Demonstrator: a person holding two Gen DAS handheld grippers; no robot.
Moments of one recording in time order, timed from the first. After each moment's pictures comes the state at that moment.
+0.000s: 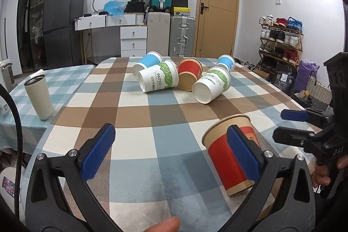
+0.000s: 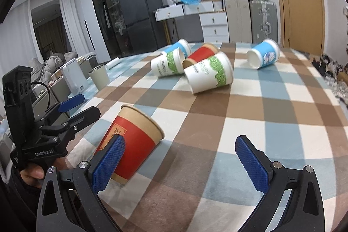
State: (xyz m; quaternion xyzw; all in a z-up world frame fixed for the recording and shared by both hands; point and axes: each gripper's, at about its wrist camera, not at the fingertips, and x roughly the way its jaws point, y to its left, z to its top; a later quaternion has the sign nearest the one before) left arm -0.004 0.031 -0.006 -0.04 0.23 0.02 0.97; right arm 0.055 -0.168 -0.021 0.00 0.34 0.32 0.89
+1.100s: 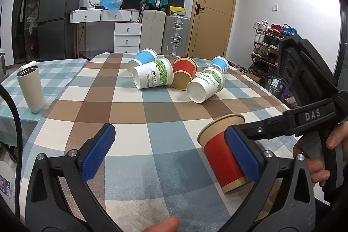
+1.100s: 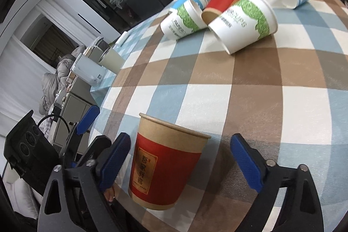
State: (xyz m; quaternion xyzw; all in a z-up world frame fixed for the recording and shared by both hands) left arm -0.008 0.035 -0.009 -0.07 0.23 -0.01 0.97; right arm 0.111 -0.114 -0.038 0.10 0.53 0.36 0.76
